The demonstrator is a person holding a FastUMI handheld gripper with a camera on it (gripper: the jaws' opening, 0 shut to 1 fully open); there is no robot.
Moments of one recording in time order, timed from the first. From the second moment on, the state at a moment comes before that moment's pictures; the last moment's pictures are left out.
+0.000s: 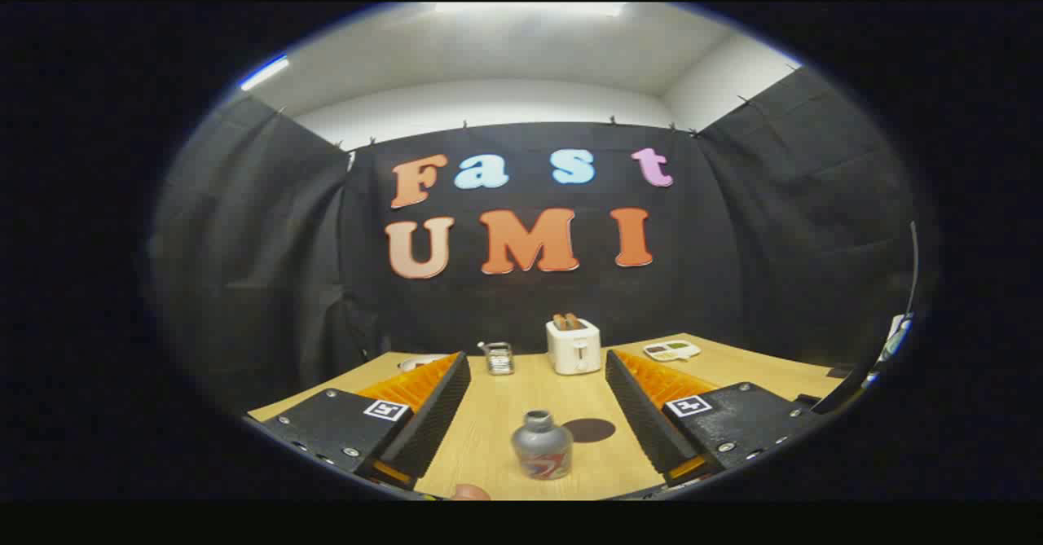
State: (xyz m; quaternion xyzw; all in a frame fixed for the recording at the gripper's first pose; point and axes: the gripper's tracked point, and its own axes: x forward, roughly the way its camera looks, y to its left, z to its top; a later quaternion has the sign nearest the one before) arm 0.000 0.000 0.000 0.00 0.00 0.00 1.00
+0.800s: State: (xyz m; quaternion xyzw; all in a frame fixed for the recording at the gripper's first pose) arm -0.008 0.033 -0.035 -0.02 0.04 0.02 1.00
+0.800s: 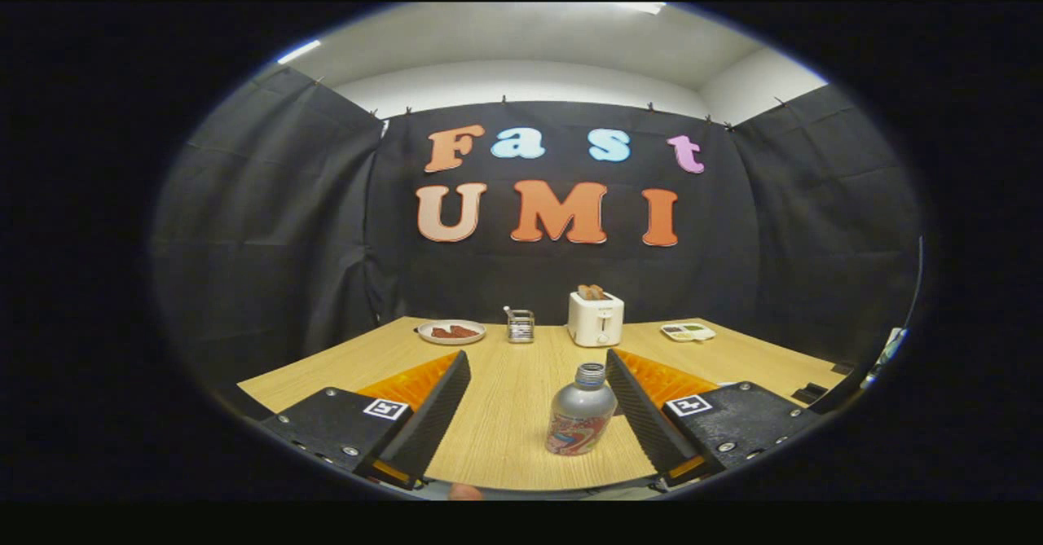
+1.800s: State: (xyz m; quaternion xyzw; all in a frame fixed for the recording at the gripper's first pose) arm 0.004 0.001 -0.084 -0.02 0.10 -0.02 1.00
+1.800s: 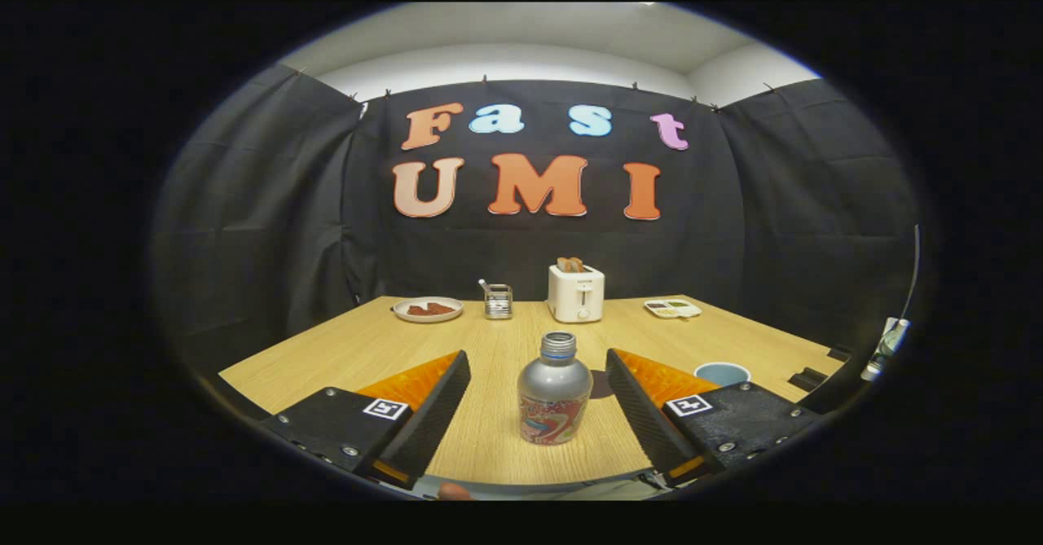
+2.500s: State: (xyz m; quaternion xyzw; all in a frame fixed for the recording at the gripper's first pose) arm 0.018 -0.017 -0.175 -0.04 0.19 -0.03 0.98
